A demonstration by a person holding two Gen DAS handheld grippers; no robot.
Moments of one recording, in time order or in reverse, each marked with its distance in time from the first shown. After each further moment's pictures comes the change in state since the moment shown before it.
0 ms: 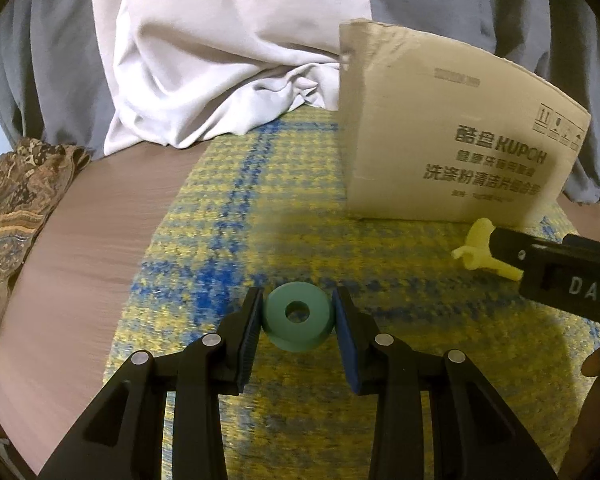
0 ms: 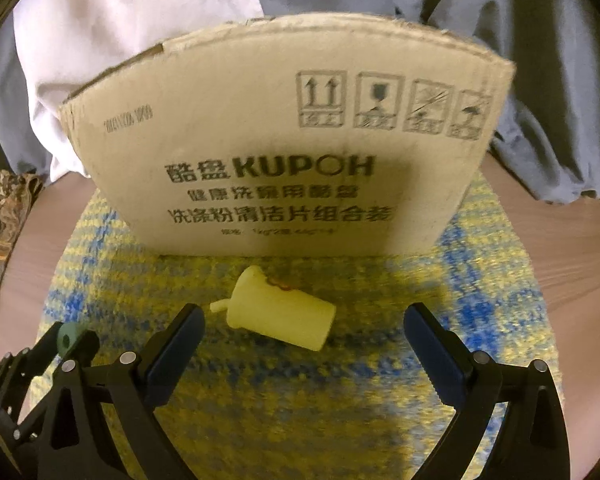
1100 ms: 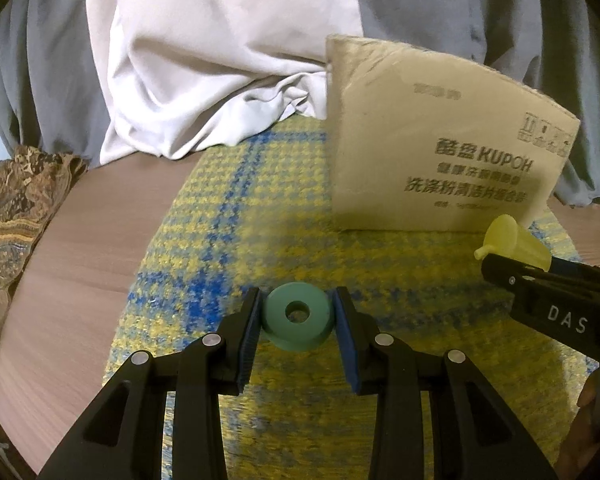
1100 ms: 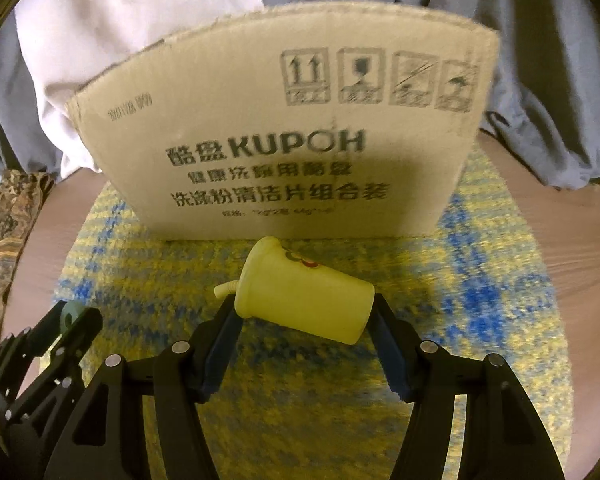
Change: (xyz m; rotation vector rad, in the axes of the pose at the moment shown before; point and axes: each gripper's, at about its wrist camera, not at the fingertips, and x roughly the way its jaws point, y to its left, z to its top) left arm -0.013 -0.014 0.006 0.016 -0.021 -0.017; right arm -0.020 -0.020 -0.020 0.011 0.006 0.052
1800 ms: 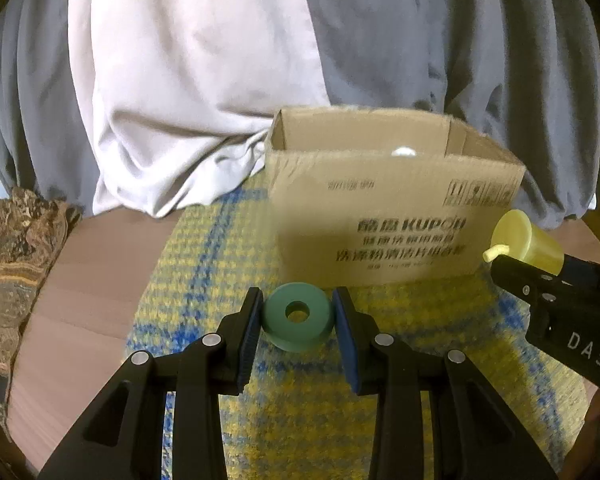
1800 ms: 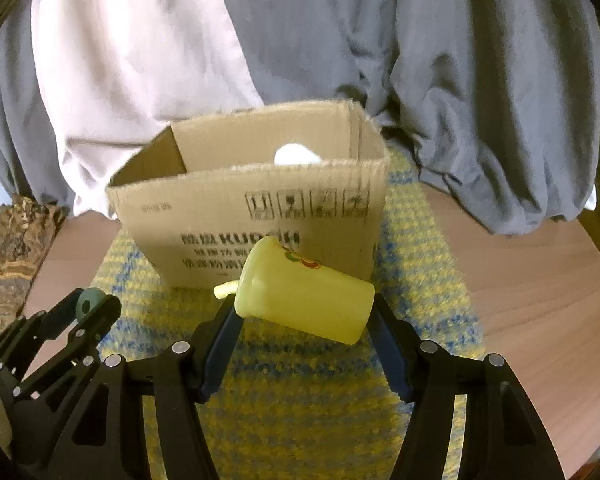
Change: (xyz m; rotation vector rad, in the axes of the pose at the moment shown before) left arm -0.047 -0.037 0.040 0.043 -0.106 -0.028; right arm -0.069 -0.023 0.028 -0.007 -0.162 -0.022
